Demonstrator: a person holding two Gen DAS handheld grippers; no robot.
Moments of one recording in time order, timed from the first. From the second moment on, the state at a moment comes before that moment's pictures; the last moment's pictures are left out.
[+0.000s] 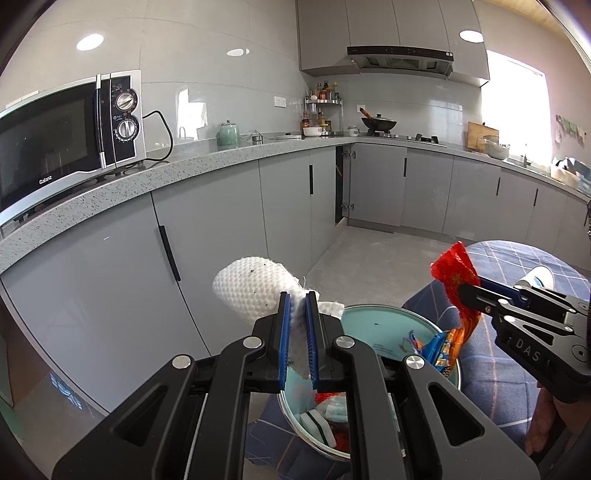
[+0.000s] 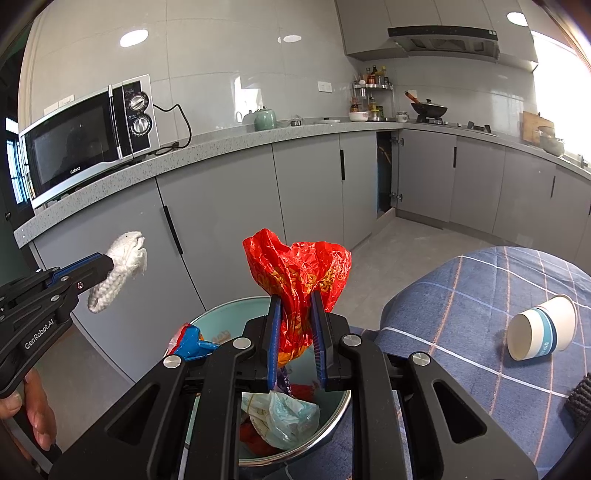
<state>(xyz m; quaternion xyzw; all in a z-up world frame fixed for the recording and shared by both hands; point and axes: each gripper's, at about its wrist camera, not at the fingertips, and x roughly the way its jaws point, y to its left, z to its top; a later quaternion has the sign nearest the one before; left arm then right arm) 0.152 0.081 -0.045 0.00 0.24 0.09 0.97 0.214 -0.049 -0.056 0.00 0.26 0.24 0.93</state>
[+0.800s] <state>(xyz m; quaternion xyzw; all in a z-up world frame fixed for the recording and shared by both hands) 0.154 0.070 -0.052 0.01 0.25 0.08 0.97 0.217 -0.056 -0.068 0.00 0.27 0.23 0.93</state>
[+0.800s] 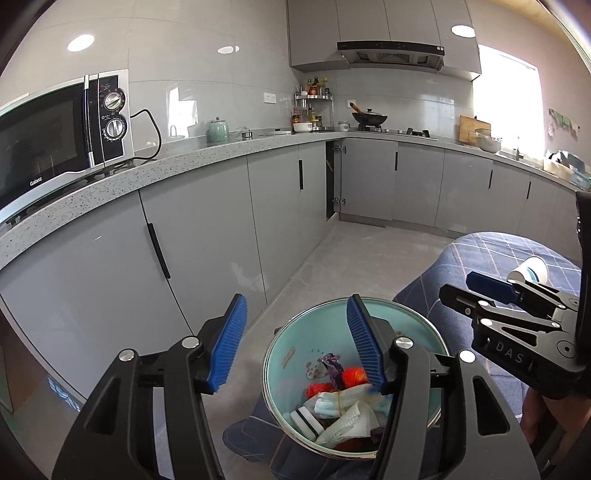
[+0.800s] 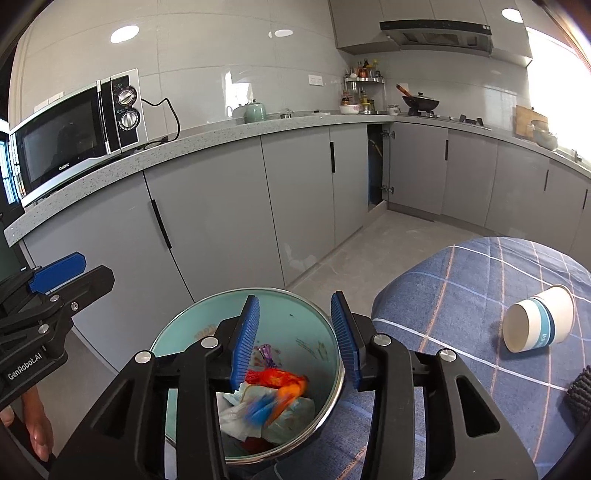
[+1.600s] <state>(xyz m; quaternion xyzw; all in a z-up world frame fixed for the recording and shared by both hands) 0.154 0.072 -0.054 0.01 0.25 0.08 0.97 0.213 -0.062 -0.070 0.00 0.27 0.23 0.93</state>
